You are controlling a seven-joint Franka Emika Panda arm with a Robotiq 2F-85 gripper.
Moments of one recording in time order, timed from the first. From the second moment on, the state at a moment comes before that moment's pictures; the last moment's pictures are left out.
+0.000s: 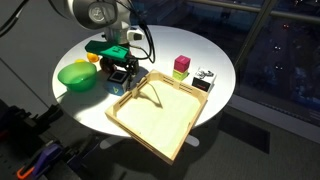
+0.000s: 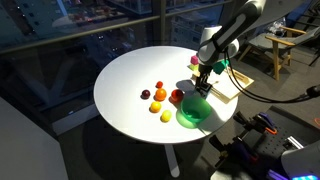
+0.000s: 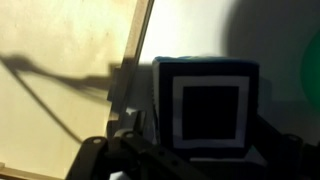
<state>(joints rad) -0.11 0.51 -0.02 -2.15 0.03 2.51 -0.37</state>
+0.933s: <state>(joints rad) -0.11 0.51 -0.01 -2.15 0.03 2.53 -0.37</state>
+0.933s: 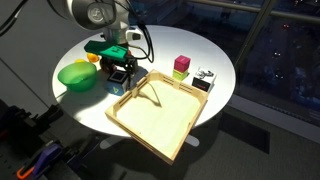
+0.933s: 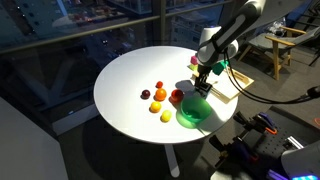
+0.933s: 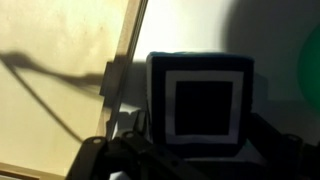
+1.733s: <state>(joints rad) -0.11 0.32 0.05 -2.33 0.03 2.71 -0.38</state>
